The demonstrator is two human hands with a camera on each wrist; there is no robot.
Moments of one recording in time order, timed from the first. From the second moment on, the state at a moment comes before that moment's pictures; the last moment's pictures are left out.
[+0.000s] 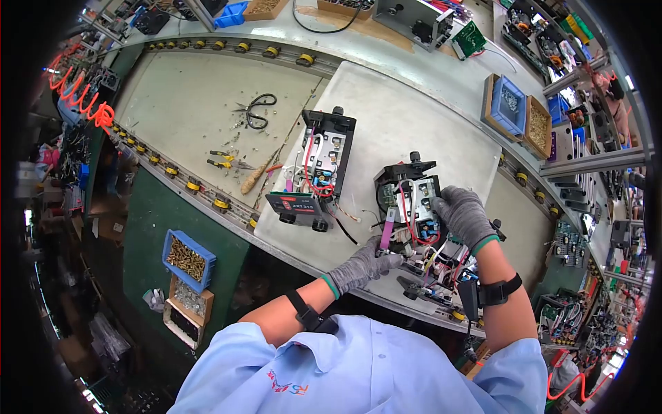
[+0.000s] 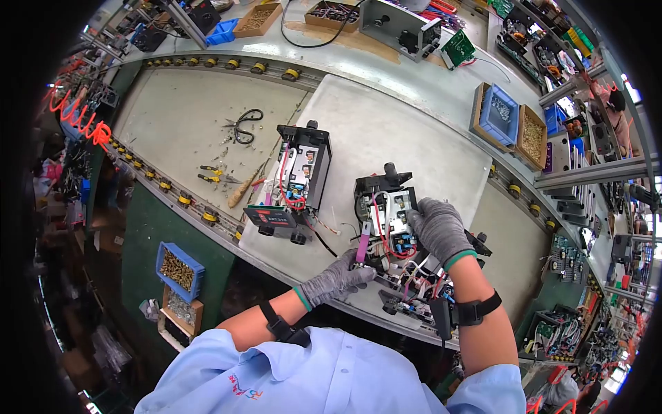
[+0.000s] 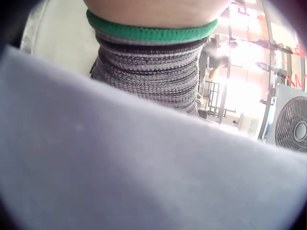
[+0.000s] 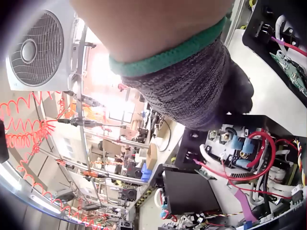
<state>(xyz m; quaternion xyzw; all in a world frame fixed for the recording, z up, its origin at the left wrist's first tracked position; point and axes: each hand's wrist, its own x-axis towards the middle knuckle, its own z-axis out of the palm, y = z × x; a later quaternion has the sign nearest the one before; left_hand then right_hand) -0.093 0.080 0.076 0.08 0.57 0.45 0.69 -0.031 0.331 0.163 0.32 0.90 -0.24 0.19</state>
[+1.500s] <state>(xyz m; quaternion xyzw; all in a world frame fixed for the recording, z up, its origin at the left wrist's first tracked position) -0.296 0.003 0.184 0.35 0.69 0.45 0.44 -0.139 0.159 0.158 0.18 0.87 -0.45 -0.07</state>
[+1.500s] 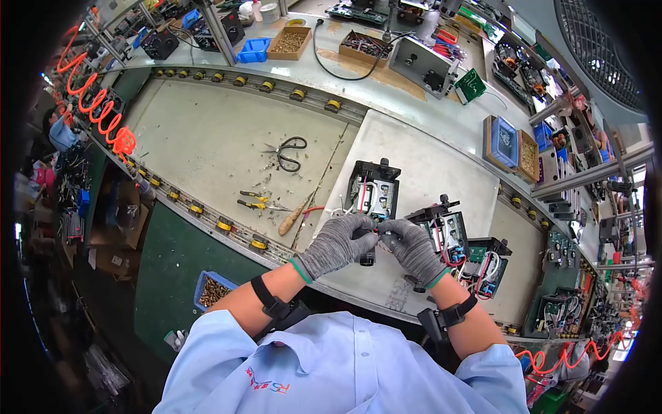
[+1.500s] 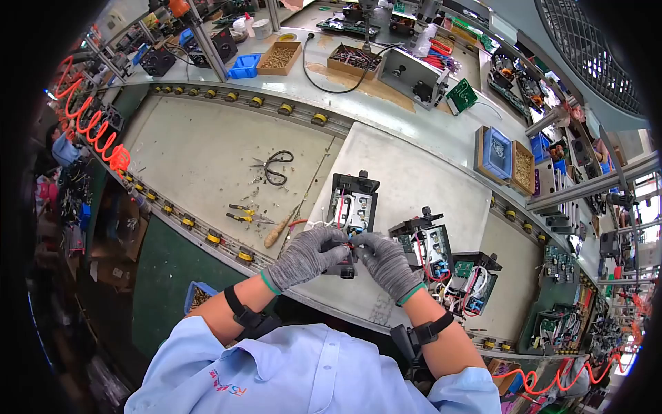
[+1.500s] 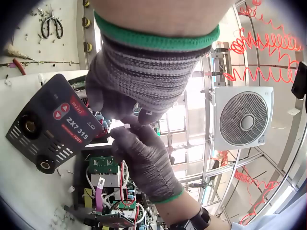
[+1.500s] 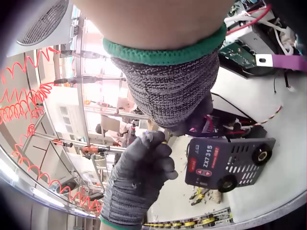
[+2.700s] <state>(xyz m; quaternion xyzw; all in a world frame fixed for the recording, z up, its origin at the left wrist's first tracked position) -0.253 -0.026 0.097 -0.26 0.51 0.59 0.58 -0.131 0.170 0.119 0.22 0.70 -0.68 -0.02</state>
